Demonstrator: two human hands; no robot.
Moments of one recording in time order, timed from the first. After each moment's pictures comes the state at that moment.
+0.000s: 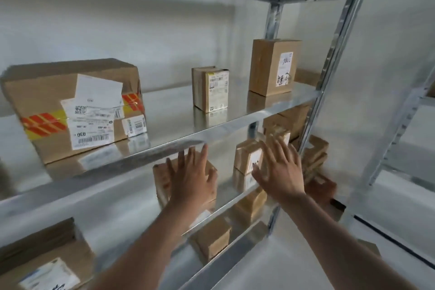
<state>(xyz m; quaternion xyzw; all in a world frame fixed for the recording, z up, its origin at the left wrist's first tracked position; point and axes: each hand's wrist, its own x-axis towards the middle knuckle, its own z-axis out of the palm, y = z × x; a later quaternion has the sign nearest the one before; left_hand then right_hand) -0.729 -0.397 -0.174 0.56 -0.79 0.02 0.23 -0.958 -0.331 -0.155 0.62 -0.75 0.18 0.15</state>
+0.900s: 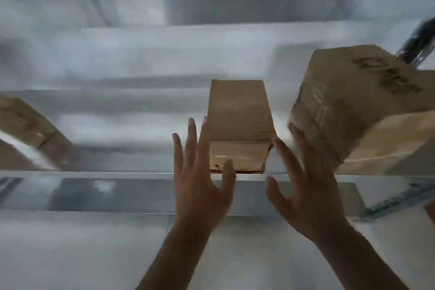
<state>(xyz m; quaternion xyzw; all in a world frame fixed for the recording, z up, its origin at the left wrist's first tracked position) -0.899 -0.439 -0.734 0.74 -0.52 -0.02 0.43 -1.082 -0.515 -0.746 0.86 -0.39 0.33 -0.01</state>
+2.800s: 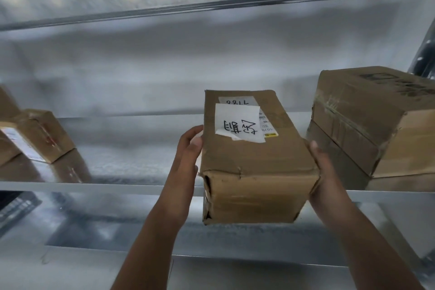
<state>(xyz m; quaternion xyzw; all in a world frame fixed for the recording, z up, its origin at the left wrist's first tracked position) -0.858 -0.434 -0.770 0.55 -0.43 -0.31 0.64 -1.059 -0.542 -0.797 0.54 -0.33 0.45 -0.63</state>
